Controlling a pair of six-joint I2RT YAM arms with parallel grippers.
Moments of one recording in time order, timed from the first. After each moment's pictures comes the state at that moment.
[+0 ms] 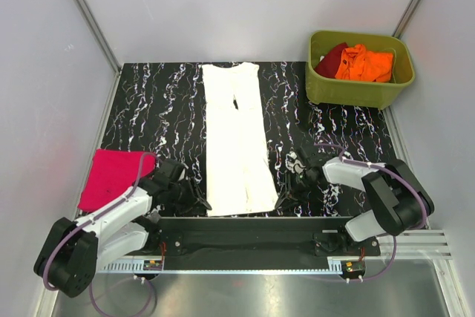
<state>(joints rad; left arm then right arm) -0.48 0.99 0.32 -0.49 0.41 -0.97 0.48 1.48 0.55 -0.40 -0.62 0.68</state>
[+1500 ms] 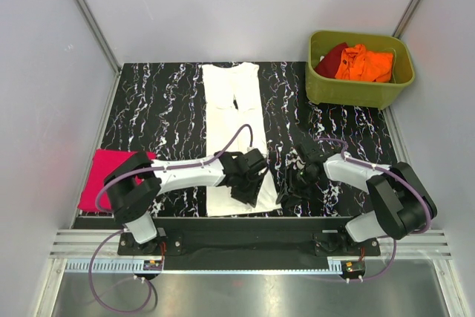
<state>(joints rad) -1.07 1.67 1.05 -0.58 0.10 -0.72 0.48 1.44 0.61 -0.51 -0.51 0.67</state>
